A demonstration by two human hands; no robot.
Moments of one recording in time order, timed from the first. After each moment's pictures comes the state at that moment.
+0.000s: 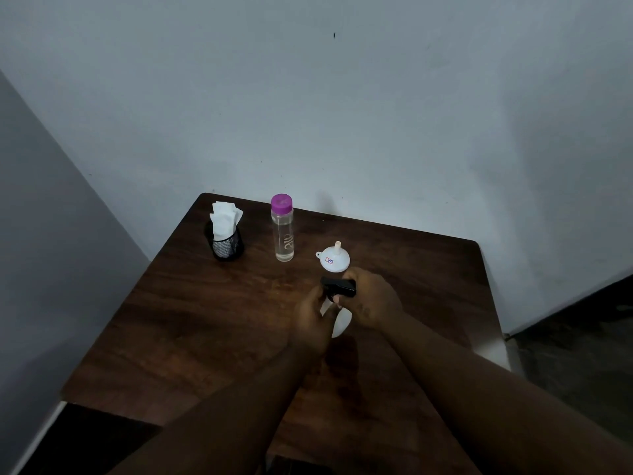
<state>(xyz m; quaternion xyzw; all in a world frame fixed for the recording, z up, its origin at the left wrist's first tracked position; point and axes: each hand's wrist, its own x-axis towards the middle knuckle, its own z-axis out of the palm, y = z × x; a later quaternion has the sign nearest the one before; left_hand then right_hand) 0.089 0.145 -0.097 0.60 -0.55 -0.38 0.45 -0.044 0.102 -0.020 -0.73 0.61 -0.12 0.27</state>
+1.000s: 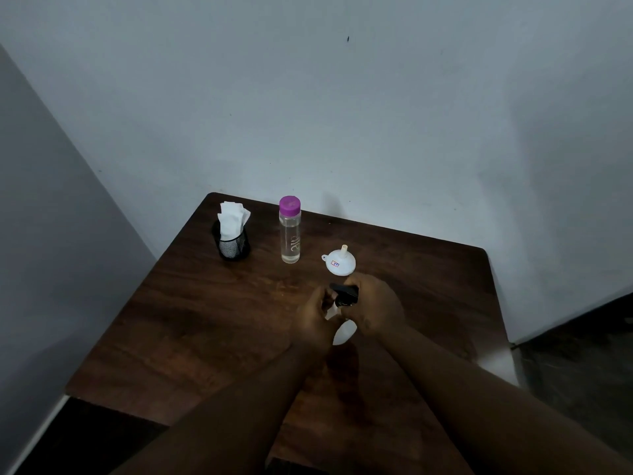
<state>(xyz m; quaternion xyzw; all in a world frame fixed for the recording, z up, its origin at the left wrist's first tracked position) 0.091 0.140 -0.110 0.60 -0.51 -0.40 0.47 -0.037 0.107 -0.023 -0.74 0.61 -0.15 0.25</state>
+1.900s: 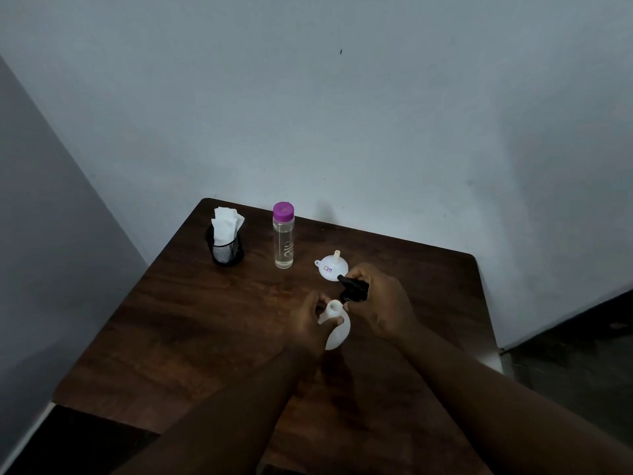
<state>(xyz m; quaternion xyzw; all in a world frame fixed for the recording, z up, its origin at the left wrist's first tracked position) 0.094 0.136 -0.117 0.60 -0.56 -0.33 0.46 -0.059 0.114 0.012 -0.73 0.58 -0.23 0.27</state>
